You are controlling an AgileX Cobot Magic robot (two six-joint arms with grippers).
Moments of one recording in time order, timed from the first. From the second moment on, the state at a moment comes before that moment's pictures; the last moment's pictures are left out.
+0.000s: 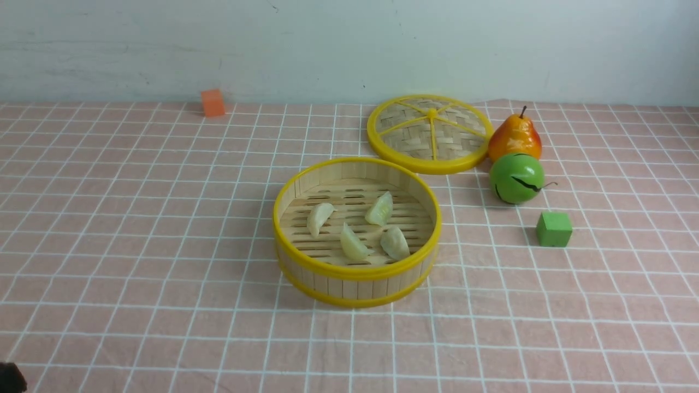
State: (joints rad) right arm -0.05 -0.01 0.01 0.02 0.38 0.05; left arm -0.28 0.02 -0.15 0.03 0.30 -0.32
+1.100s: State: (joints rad) right arm -0.05 -0.01 0.01 0.02 0.39 0.04; left arm -0.01 -0.01 0.03 0.03 0.37 -0.34
